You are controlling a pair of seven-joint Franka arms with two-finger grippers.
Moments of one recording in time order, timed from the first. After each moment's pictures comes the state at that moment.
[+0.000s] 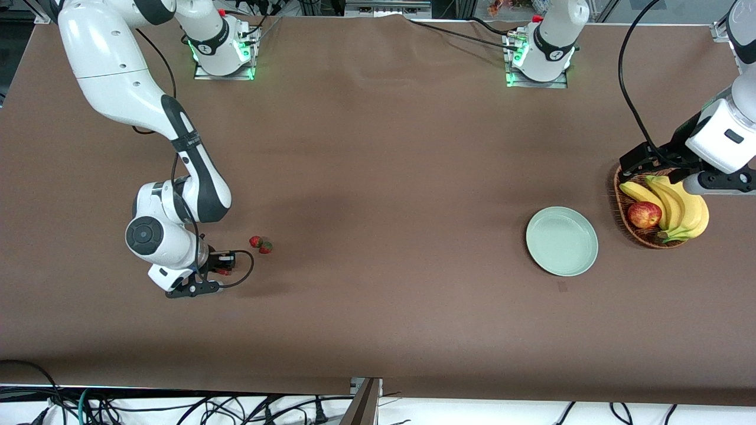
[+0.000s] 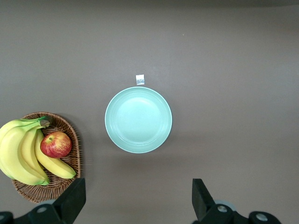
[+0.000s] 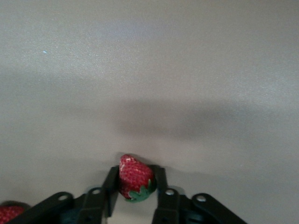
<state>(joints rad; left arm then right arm) 0.00 0.08 -0.04 -1.60 -0.03 1.70 -0.07 0.12 0.79 0.03 -1.54 -0.05 2.34 0.03</state>
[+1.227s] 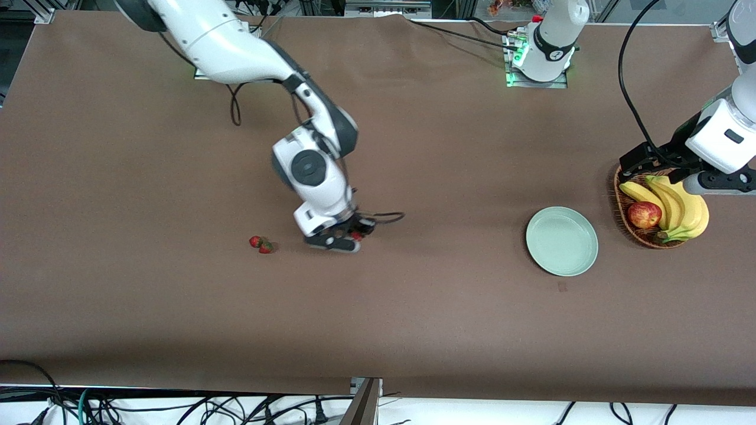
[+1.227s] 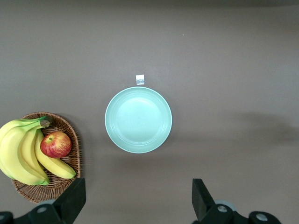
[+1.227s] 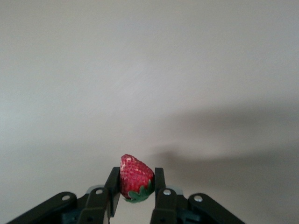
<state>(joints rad) 0.00 0.08 -0.04 -1.60 -0.03 1.70 -0.07 0.56 0.82 0.18 -1.42 -0.05 2.45 0.93</state>
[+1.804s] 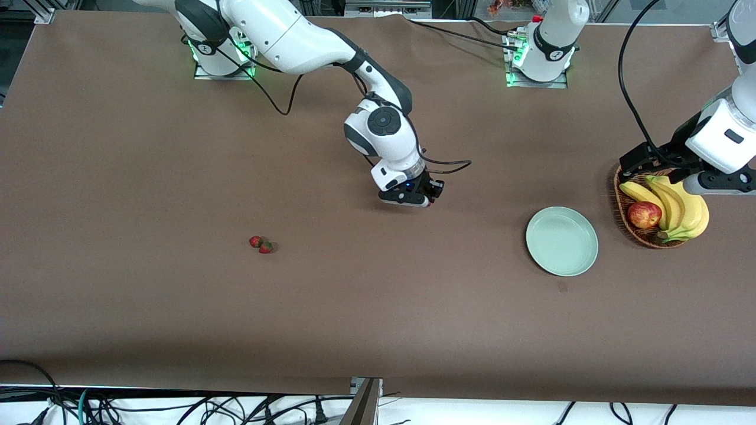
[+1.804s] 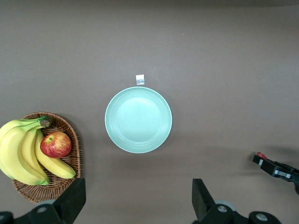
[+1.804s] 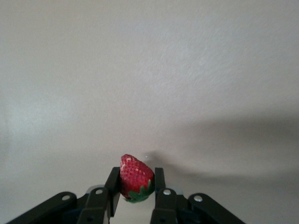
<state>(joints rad) 0.00 0.08 -0.04 -1.60 -0.03 1.70 -0.07 0.78 0.97 0.18 -1.32 -0.05 2.64 1.16</state>
